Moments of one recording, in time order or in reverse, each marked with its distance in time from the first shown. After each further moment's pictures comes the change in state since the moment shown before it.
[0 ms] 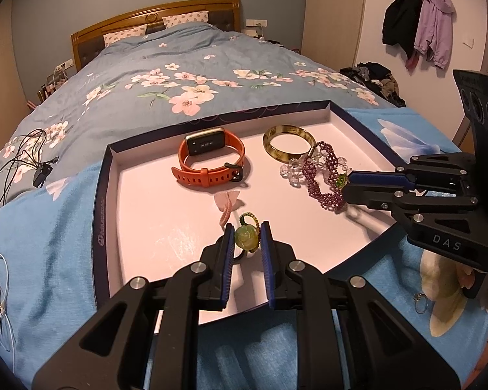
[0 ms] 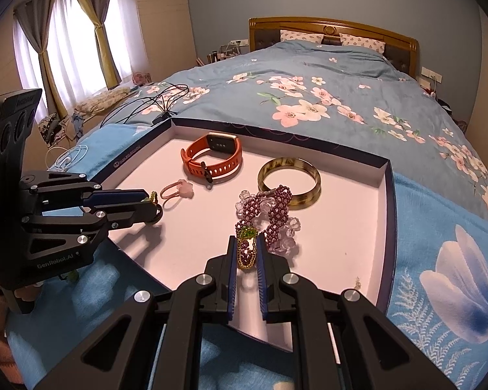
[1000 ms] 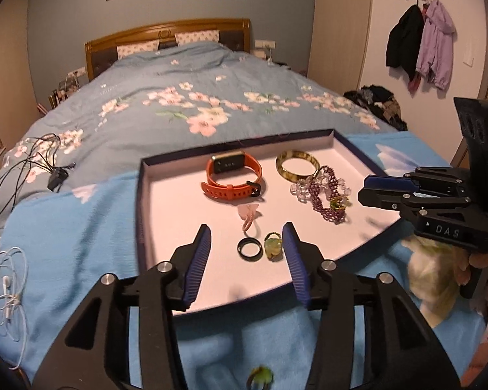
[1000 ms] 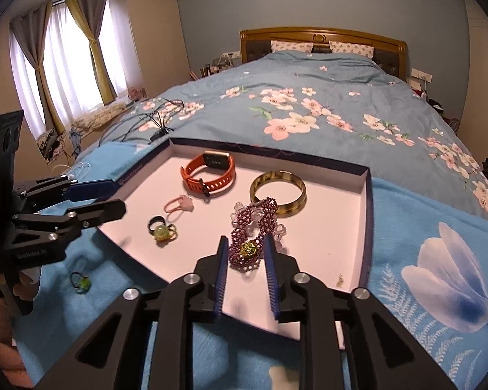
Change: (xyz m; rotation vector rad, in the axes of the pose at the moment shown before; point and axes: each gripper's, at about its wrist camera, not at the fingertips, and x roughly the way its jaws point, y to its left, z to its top) left arm -0.054 0.017 -0.008 -0.038 -0.114 0.017; right arm -0.031 -0.007 -0.002 0.045 -0.068 -0.004
